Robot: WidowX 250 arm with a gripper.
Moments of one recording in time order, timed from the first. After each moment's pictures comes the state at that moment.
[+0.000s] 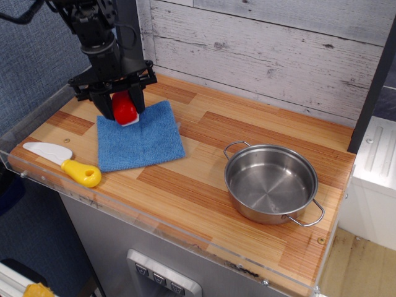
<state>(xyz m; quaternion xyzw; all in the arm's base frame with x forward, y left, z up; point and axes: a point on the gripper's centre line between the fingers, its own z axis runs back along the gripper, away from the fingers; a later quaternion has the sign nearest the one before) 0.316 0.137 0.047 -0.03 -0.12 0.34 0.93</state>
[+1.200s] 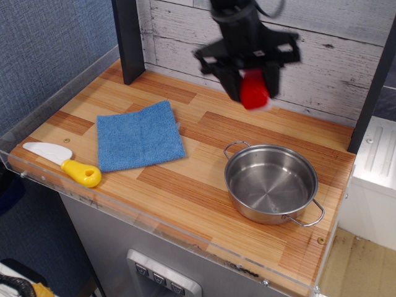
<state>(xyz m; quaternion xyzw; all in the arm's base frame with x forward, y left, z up) 0.345 -0.042 0.101 -0.12 -0.16 0.14 0.97</state>
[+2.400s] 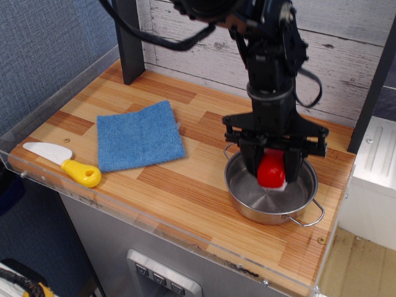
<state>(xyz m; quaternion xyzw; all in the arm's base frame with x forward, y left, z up) 0.302 -0.083 0.040 -0.08 -0.05 0.04 0.99</state>
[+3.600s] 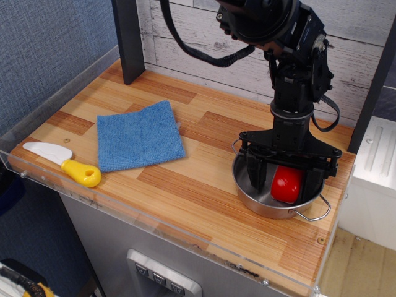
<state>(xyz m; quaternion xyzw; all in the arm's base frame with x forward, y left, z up) 0.311 -0.094 0.014 -0.05 -0.01 0.06 1.00</state>
